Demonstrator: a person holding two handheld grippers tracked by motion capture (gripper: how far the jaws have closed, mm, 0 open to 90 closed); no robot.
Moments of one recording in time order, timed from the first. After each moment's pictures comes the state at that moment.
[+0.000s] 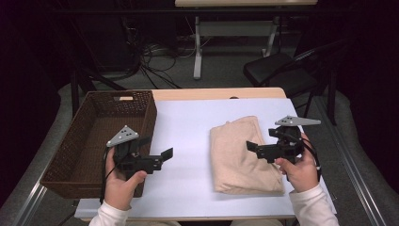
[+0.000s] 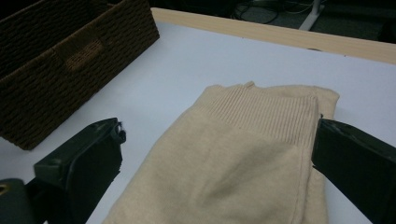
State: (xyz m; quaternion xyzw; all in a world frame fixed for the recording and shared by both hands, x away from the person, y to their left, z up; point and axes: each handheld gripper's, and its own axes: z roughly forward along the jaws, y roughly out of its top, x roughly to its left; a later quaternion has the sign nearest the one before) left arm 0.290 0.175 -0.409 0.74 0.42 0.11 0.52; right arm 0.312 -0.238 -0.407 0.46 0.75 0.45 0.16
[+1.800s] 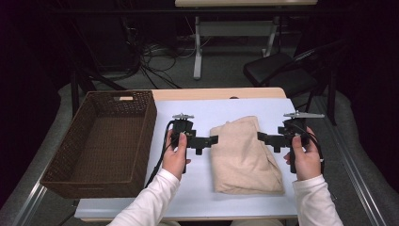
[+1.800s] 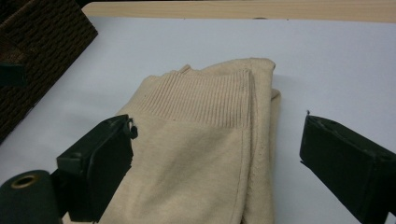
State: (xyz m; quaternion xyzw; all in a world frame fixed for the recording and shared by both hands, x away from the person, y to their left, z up) left arm 0.374 0.058 -0.453 0.74 0.47 -0.01 0.47; right arm 0.352 -0.274 -0.438 0.55 0.71 0.42 0.16
